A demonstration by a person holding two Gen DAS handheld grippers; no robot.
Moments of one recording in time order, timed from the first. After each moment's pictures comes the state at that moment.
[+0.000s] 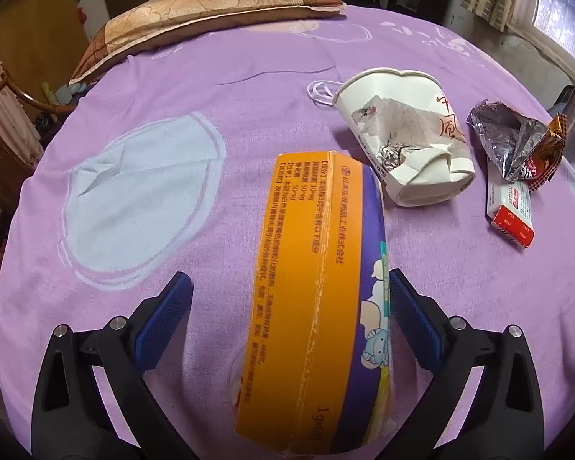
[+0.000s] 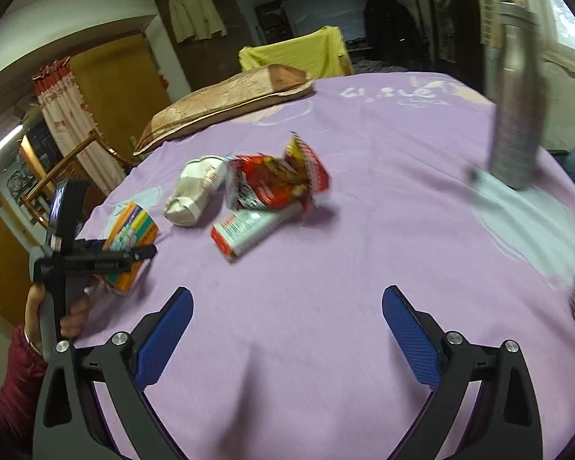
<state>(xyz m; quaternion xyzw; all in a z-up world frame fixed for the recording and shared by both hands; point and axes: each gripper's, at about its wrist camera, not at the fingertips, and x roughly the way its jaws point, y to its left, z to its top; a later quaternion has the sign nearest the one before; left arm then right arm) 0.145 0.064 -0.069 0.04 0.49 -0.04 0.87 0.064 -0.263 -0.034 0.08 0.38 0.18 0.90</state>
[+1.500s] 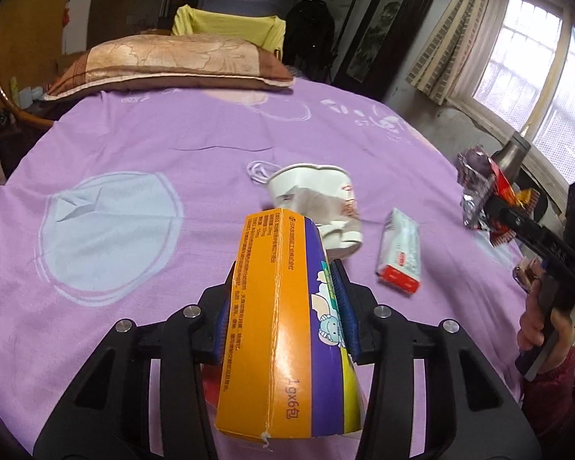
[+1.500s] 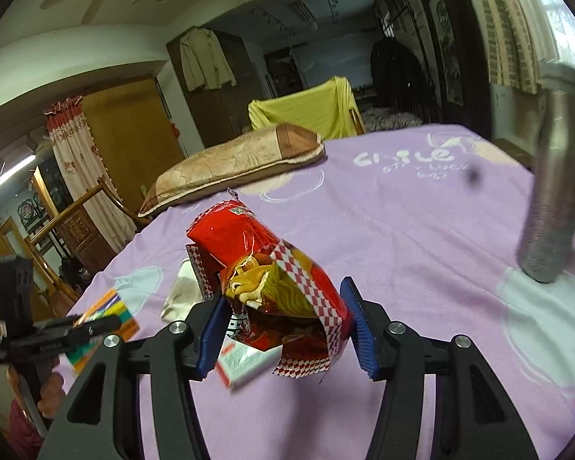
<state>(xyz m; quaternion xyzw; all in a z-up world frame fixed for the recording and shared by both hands) 0.114 0.074 -0.012 -0.07 0.38 -0.15 0.91 0.112 -0.262 -0.003 0.10 0.27 0.19 0.94</state>
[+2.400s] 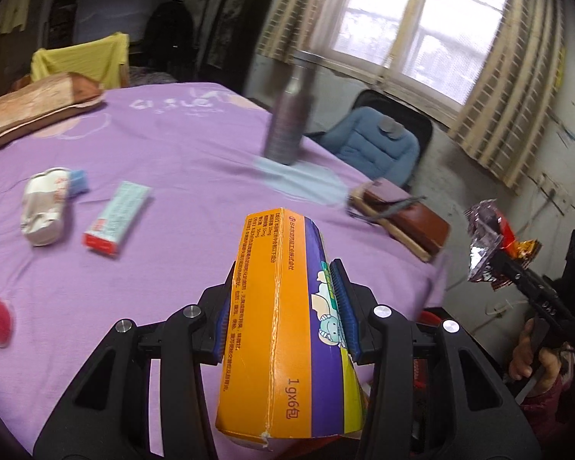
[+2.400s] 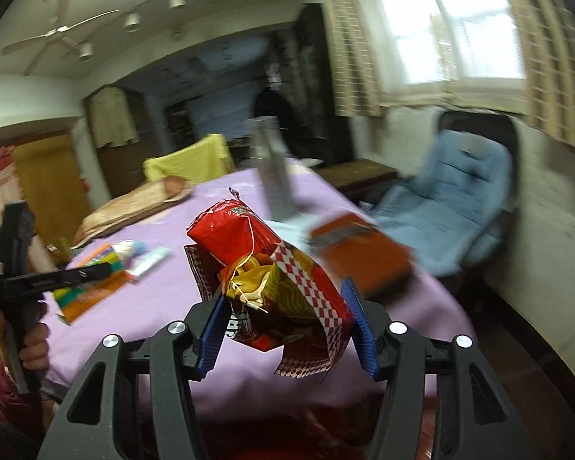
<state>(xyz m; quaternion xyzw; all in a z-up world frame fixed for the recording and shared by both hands) -0.013 -0.151 0.017 0.01 0.35 -0.37 0.86 -0.187 -0.473 -0.018 0.14 0.22 -0.05 0.96</state>
